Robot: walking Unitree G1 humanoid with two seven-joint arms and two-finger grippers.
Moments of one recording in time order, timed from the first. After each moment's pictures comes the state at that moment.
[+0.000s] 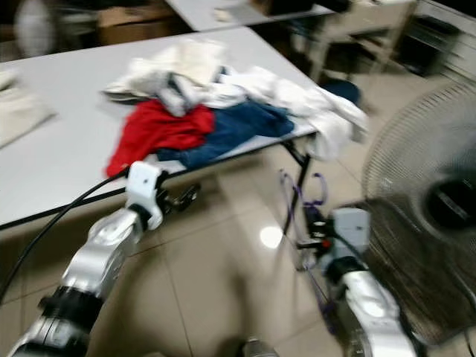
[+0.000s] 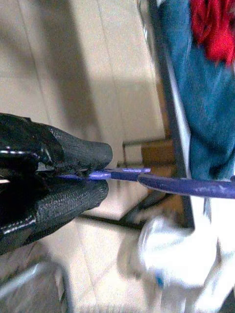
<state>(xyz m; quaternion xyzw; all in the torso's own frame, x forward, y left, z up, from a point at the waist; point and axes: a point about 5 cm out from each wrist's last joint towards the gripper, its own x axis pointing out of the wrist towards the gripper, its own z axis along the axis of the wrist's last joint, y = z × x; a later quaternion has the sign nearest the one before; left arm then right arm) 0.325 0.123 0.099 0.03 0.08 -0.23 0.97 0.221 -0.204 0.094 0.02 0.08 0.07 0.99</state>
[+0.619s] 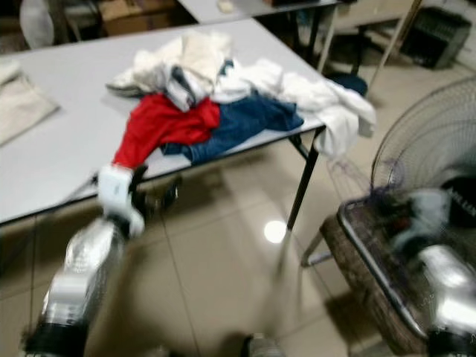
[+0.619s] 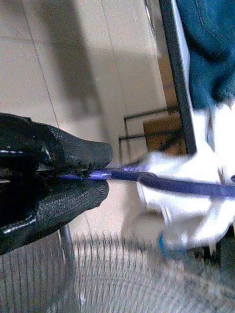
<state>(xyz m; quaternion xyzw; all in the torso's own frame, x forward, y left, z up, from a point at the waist) 0.280 0.147 0.103 -0.01 -0.01 -0.17 0.99 0.262 -0.338 0.097 0.02 0.08 0.03 1.00</state>
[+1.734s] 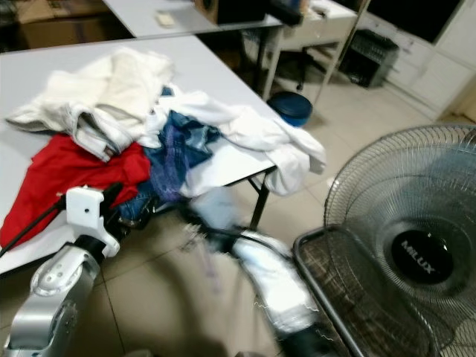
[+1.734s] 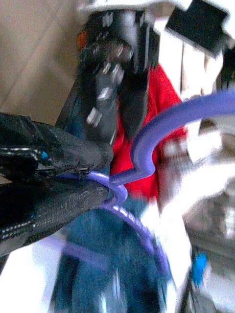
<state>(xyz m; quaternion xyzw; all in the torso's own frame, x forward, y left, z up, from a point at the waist) 0.253 0.174 0.109 0.01 0.02 -0.14 0.99 0.257 -0.056 0.122 -0.02 -0.05 0.43 0.90</state>
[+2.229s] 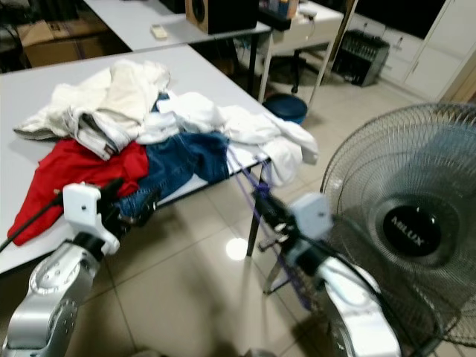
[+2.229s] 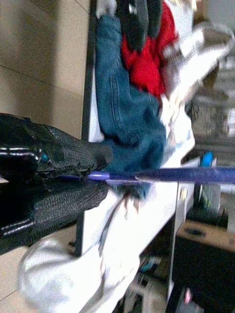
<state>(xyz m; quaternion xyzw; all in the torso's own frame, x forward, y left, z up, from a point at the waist) 0.255 0.170 0.120 0.00 0.00 -0.14 0.99 0.222 -0.146 0.142 -0.02 -0.02 0.26 0.97</state>
